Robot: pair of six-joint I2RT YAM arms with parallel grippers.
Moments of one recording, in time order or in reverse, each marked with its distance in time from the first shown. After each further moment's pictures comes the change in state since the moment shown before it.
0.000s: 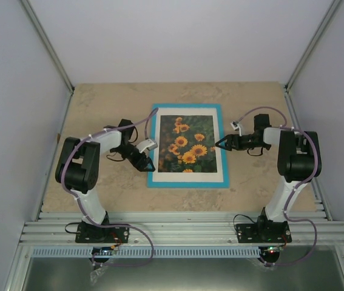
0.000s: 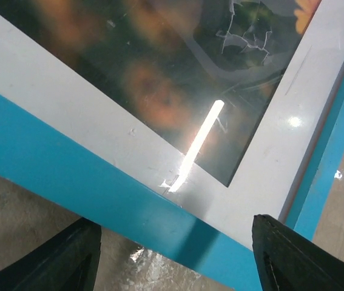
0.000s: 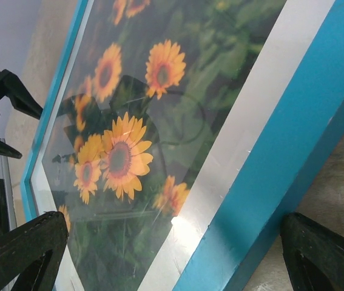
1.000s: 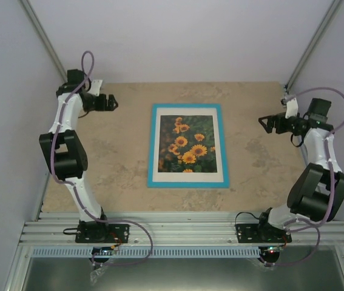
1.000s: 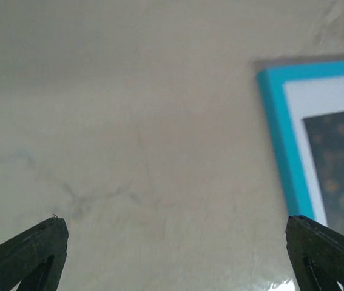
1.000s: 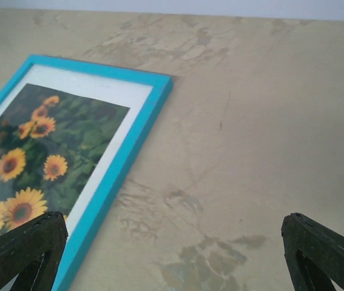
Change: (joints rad) left arm 0.378 0.180 0.811 -0.094 -0.219 -0.443; right arm -0.336 -0.387 0.155 -0.137 0.209 -0.187
